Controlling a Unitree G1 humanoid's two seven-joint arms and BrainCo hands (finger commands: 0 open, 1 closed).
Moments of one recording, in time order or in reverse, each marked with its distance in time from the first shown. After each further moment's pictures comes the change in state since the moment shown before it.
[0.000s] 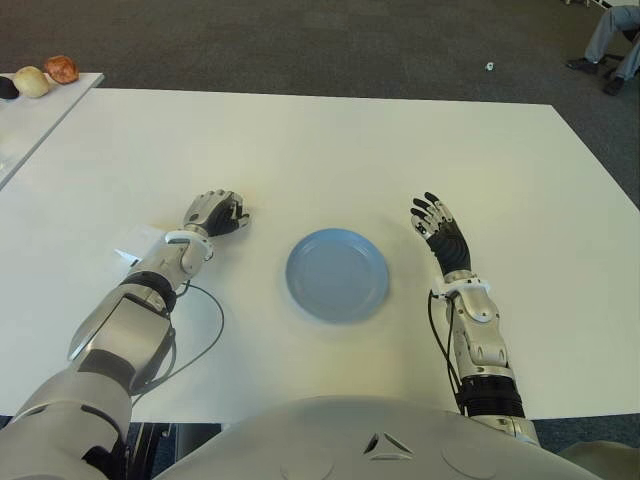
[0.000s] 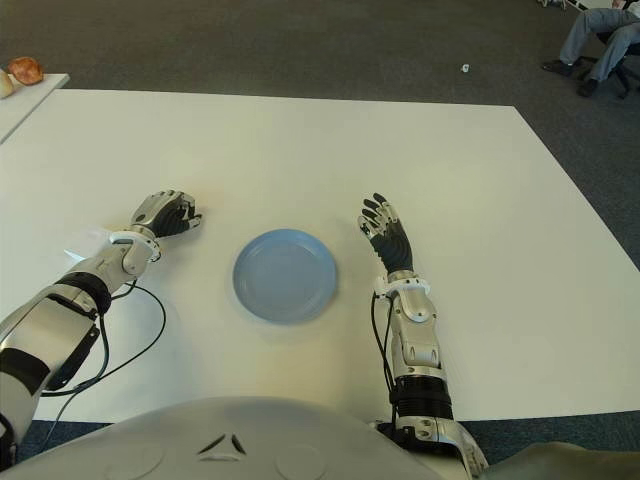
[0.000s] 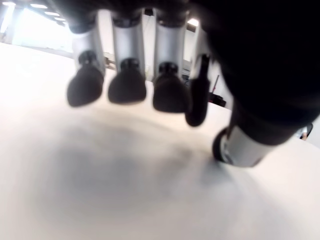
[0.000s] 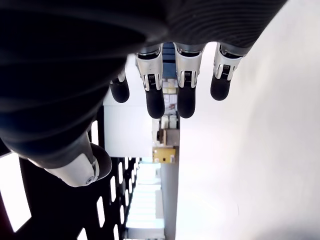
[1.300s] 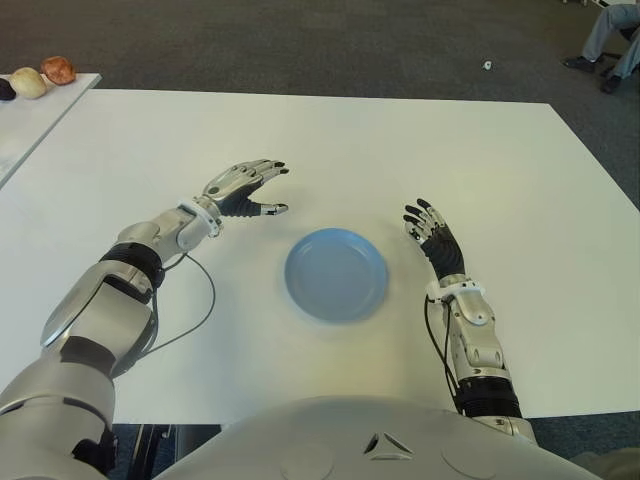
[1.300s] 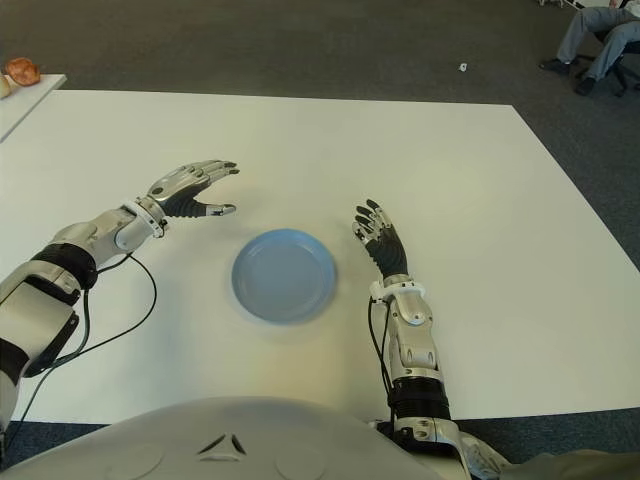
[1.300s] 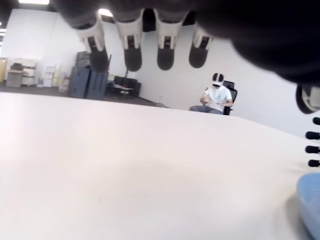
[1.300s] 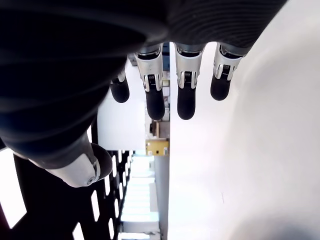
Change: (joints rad) left arm -0.080 0.109 -0.082 -0.245 0.098 -0.173 -0.109; right arm 0.004 0.003 0.011 0.048 0.000 -0.018 0.033
